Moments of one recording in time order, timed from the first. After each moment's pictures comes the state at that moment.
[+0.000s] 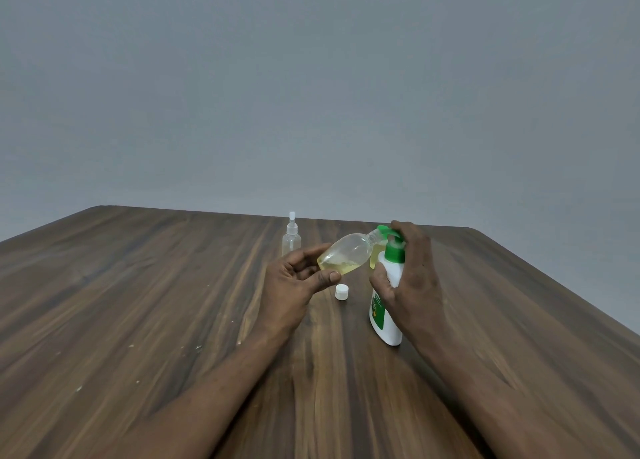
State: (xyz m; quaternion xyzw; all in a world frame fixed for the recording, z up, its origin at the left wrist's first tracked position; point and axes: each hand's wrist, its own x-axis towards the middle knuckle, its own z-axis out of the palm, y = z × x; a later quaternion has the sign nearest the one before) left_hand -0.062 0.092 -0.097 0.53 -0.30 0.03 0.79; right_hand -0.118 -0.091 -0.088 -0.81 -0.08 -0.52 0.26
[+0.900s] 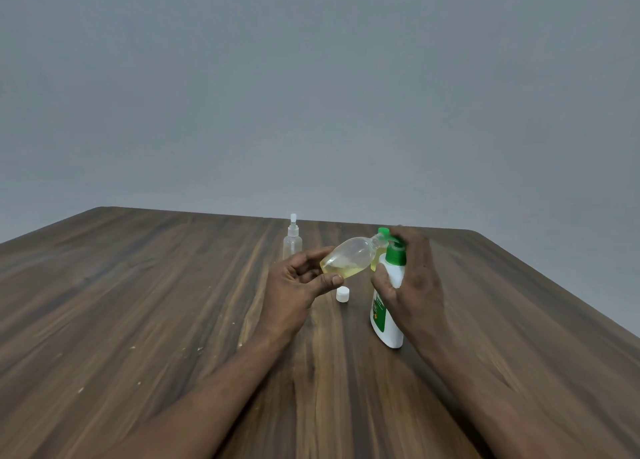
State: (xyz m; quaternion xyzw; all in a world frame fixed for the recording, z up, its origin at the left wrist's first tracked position) left_hand -0.064 0.093 -0.097 0.54 -0.30 0.03 0.79; right_hand -0.119 -0.092 -0.087 -0.81 -0.07 -0.51 0.27
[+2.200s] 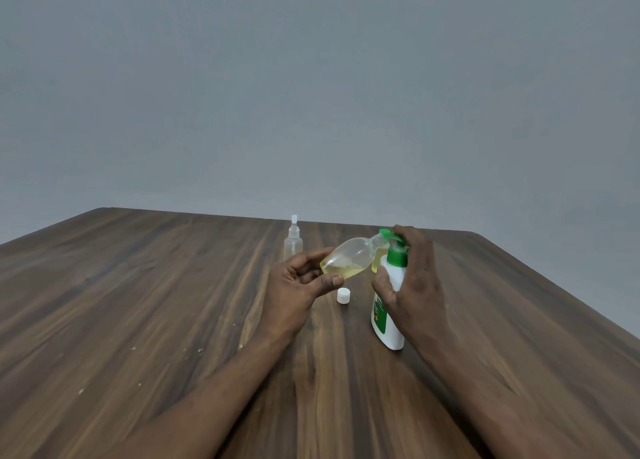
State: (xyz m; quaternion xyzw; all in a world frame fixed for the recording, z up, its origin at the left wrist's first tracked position) left_hand -0.063 0.092 -0.096 0.54 -0.30 0.04 0.79; right_hand -0.118 -0.093 -0.089 -0.81 -0.06 -0.52 0.25
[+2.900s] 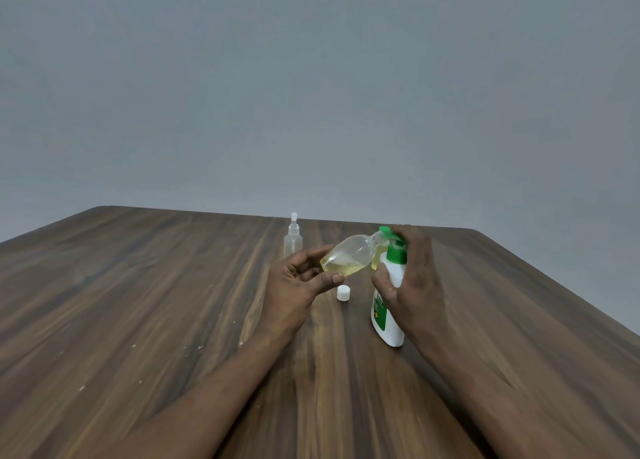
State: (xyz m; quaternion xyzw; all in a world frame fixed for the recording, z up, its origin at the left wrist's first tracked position) left_hand -0.063 0.092 -0.096 0.54 -0.30 0.03 0.79; right_hand -0.118 -0.093 -0.089 -0.81 -0.07 -0.52 0.26
